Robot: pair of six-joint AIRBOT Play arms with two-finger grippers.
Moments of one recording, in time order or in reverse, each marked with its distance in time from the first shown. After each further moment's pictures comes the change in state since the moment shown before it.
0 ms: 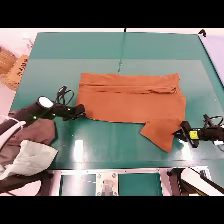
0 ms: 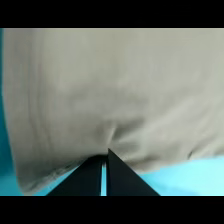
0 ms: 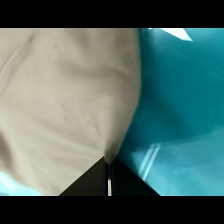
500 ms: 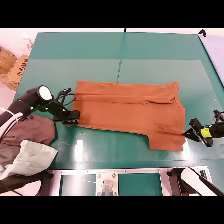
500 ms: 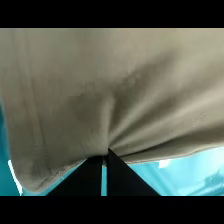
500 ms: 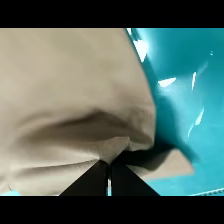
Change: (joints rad) left arm -0.001 0.001 0.171 0.377 -0.436 -0.129; right arm 0.003 0.084 0.156 -0.187 0.182 0.150
